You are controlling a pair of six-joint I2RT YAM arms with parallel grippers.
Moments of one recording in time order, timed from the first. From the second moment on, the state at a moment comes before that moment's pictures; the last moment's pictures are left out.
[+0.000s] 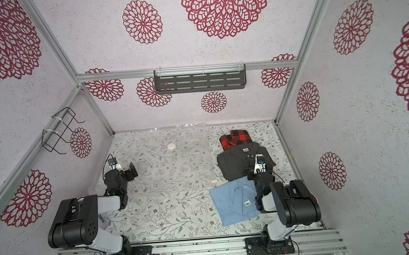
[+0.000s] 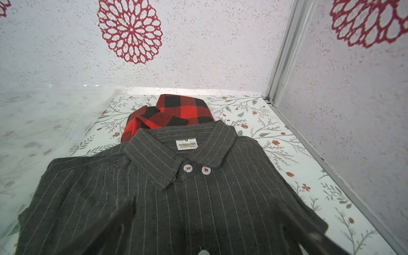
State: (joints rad) left arm 0.11 1.55 0.41 0.85 -0.21 -0.06; right arm 0.06 1.56 0.18 1.23 0.11 -0.01
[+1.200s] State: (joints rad) left arm 0.02 1.26 0.52 0.55 -0.34 -0.08; right arm 0.06 1.13 0.15 1.06 0.20 0.08
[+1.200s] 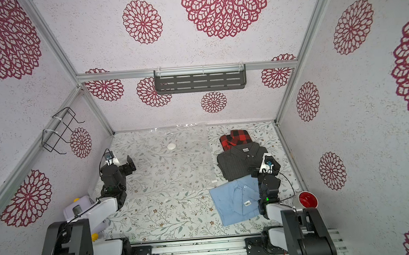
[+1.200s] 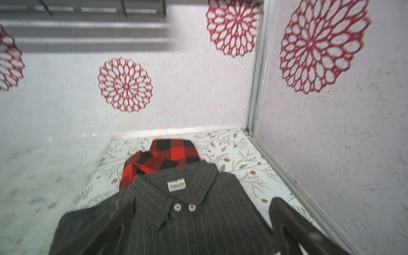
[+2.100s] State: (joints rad) left arm -0.07 1.21 0.71 -0.06 0.11 -0.64; right arm 0.01 1.28 0.62 0.29 -0.40 0.49
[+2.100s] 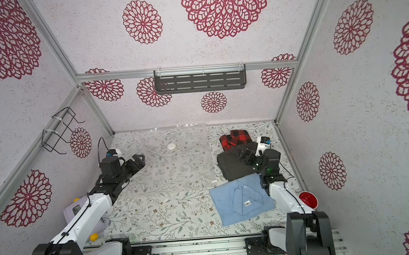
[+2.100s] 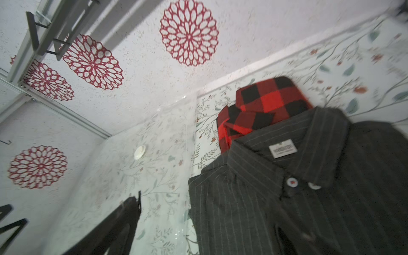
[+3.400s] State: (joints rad) left arm -0.57 1.52 0.93 -0.11 -0.04 -0.68; right arm -0.10 1.92 1.14 -0.07 -0.34 0.37
